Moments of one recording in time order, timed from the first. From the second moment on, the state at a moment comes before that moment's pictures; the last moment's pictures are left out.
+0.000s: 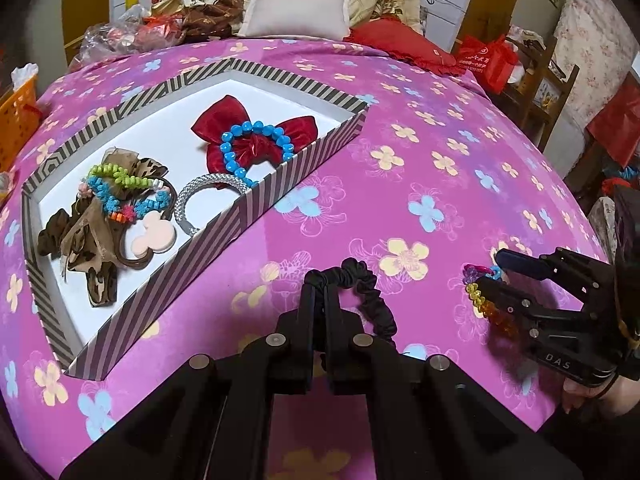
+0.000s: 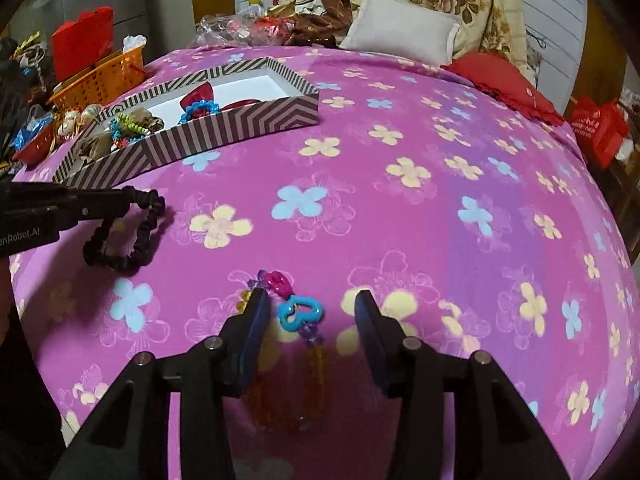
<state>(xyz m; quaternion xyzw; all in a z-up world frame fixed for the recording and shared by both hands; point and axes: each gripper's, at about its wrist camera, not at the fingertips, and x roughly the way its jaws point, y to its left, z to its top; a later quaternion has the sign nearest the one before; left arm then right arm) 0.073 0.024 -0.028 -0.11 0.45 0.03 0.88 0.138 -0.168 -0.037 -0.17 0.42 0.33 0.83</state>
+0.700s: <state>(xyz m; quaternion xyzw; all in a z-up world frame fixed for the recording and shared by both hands) 0.069 0.023 -0.013 -0.12 0.42 0.02 0.90 0.127 -0.199 0.015 -0.02 0.37 0.36 0.86</state>
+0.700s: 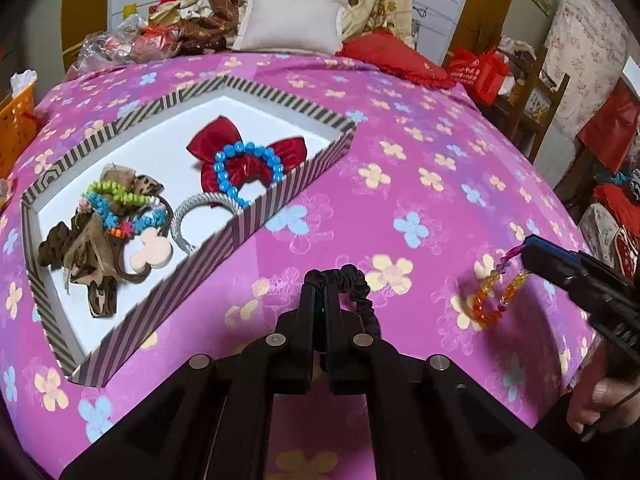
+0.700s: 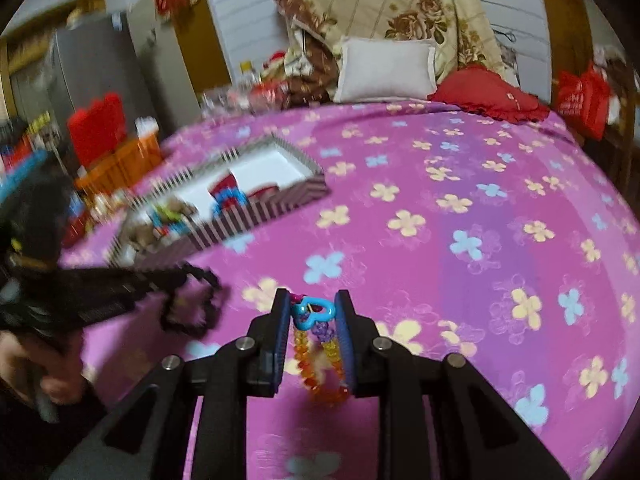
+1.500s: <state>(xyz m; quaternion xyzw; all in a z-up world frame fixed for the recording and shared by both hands) 0.065 0.020 0.000 -0.09 0.40 0.05 0.91 0.124 -0.203 0.027 0.00 0.35 0.33 0.88</state>
